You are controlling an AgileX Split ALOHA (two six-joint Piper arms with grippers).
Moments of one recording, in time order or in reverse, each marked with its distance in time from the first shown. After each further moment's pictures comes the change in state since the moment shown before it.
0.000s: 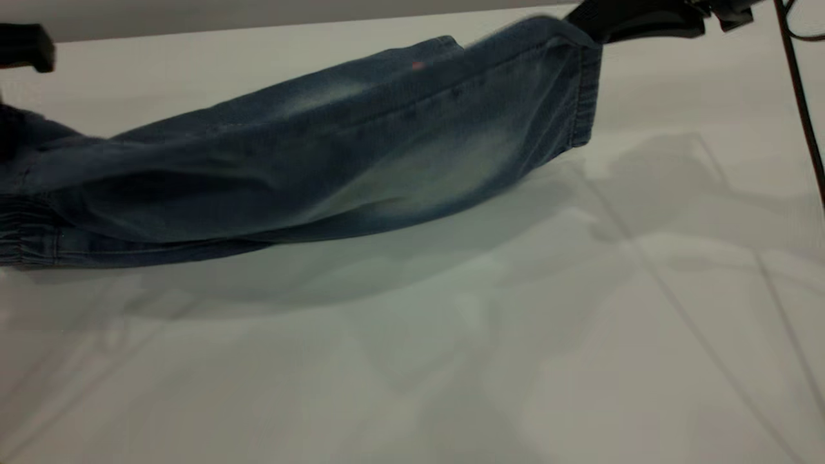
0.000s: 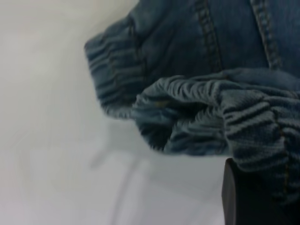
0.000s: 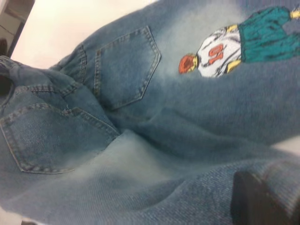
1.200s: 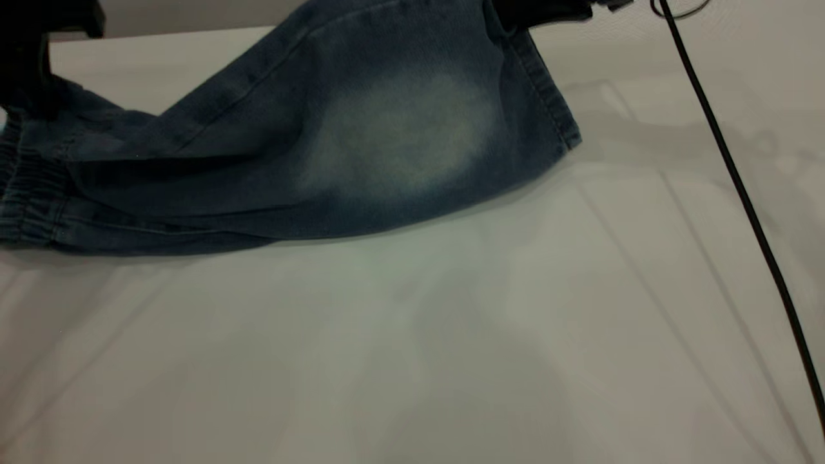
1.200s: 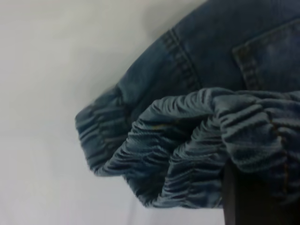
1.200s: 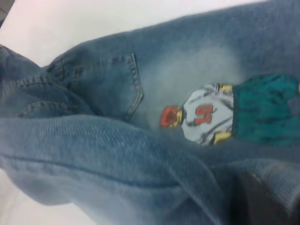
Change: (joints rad) left arm 0.001 0.226 -0.305 -0.002 0.145 0.060; right arm 0.099 0.318 -0.495 -0.158 -0.002 0.180
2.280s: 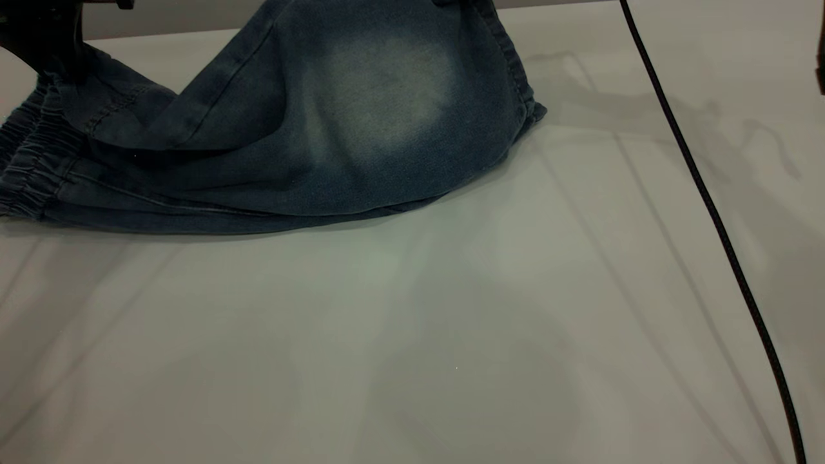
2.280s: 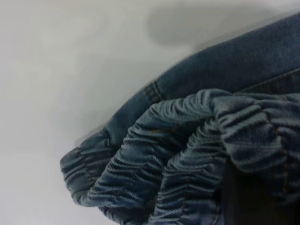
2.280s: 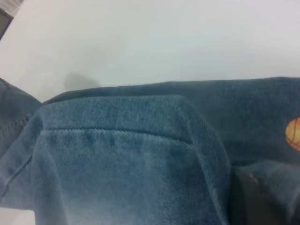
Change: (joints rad) left arm 0.000 0.127 -0.196 0.007 0.035 0.046; right arm 0.048 0.174 -0.328 -0.061 -0.048 0.176
